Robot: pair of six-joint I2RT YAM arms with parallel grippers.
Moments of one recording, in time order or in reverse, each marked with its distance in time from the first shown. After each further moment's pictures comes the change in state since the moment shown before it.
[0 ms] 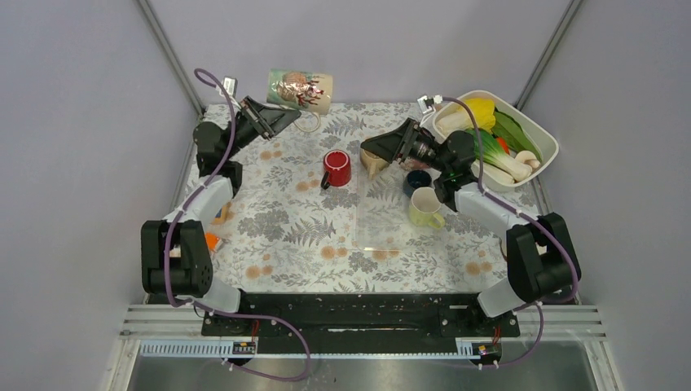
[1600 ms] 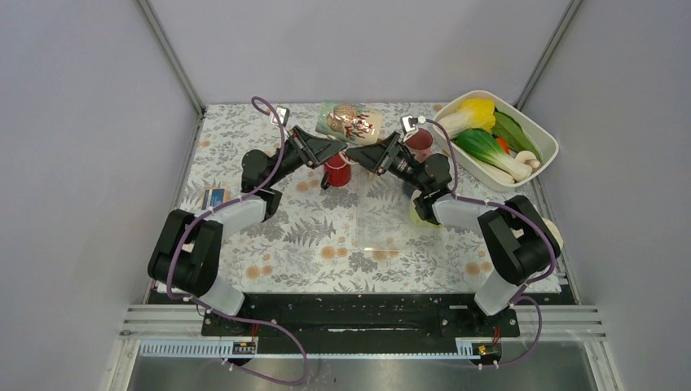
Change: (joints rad) left arm -0.334 0.039 -0.259 0.294 -0.212 -0.127; right arm 0.146 0.166 -0.120 0.391 0.267 0.261
